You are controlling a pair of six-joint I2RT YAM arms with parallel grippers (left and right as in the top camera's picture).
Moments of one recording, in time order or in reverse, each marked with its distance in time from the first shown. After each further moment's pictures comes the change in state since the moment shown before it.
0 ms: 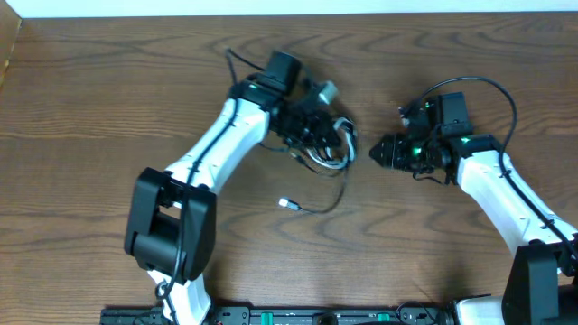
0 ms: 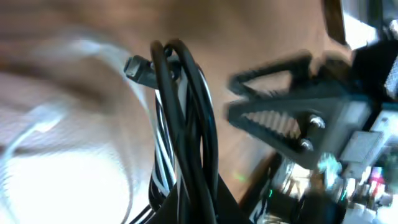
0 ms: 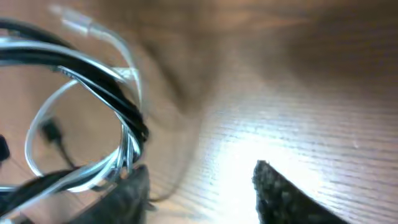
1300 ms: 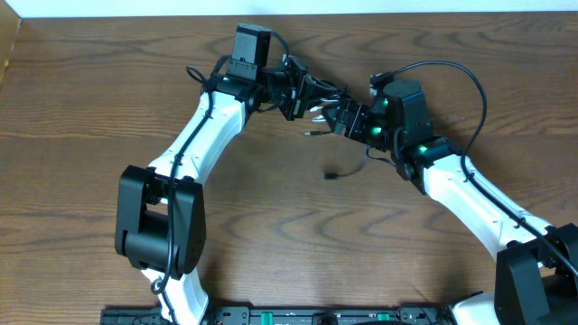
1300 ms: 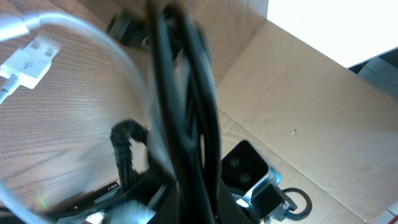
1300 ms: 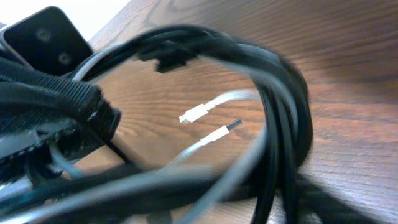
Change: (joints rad) left arm 0.100 0.002 0.000 0.429 0.138 -1.168; right arm 0.223 0.031 0.004 0.510 0.114 0.430
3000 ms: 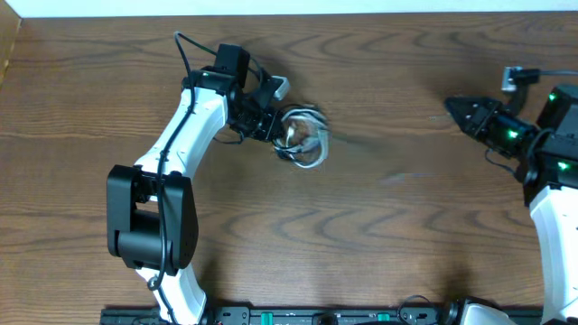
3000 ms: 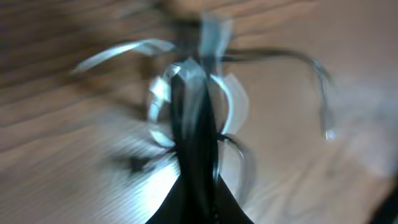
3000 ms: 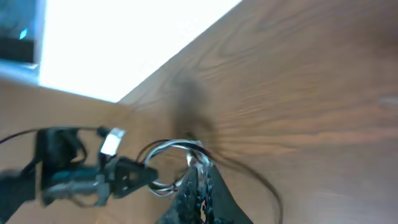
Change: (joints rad) left arm 0.092 0.003 0.007 -0.576 -0.437 1.614; right arm -0.636 -0.305 0.004 -0.329 -0.455 -0.253
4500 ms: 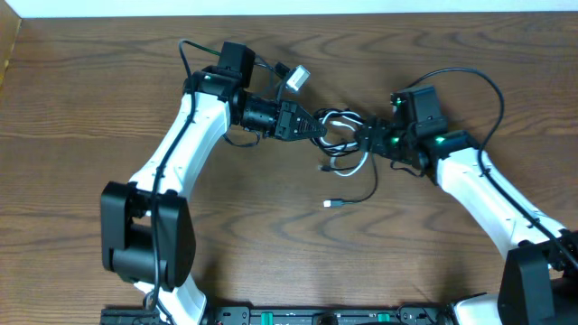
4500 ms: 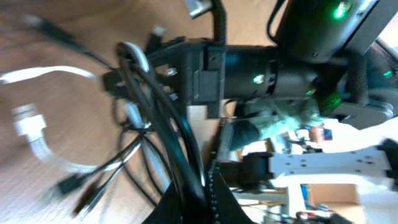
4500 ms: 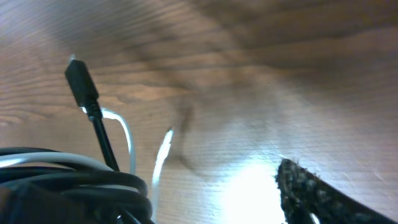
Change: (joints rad) left arm -0.037 -0.091 -0.010 -0.003 0.690 -0.087; right arm 0.529 0.297 0.042 -0.109 0.586 0.060
